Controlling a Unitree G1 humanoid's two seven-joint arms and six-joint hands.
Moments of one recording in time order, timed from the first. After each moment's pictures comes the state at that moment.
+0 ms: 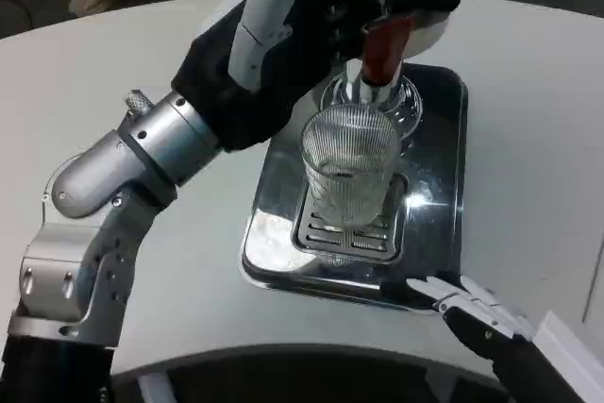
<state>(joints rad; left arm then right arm) -0.79 0.29 0.05 0.10 -0.43 0.09 -0.70 0.62 -0.28 0.04 -0.99 -0.50 -0.04 0.34</state>
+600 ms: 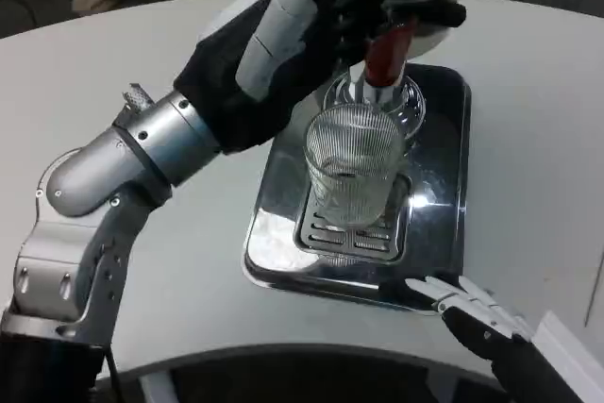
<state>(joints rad) -0.79 0.33 0.02 0.09 -0.36 0.05 -0.73 0.62 -0.28 0.04 -0.99 -0.50 -0.04 0.33</state>
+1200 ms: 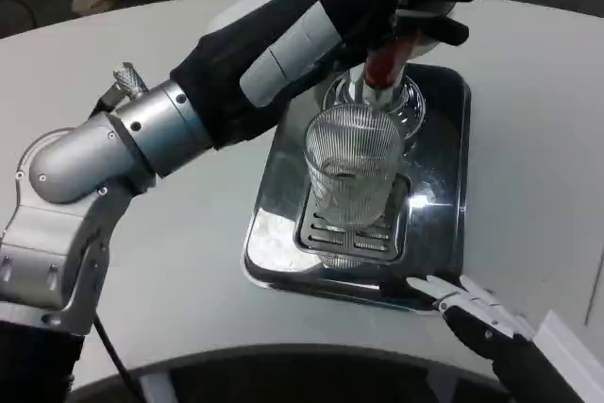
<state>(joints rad) -0.82 0.41 -0.02 0.08 -0.30 -0.01 -0.78 0.62 -0.28 0.05 -0.99 -0.50 -0.04 0.32</state>
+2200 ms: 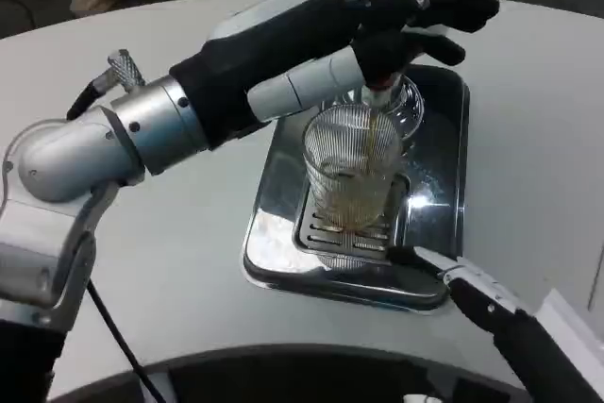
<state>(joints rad) -0.82 0.48 -0.06 0.06 -0.19 -0.09 -0.79 0.54 -0.24 0.06 -0.94 -0.49 -0.03 0.30</state>
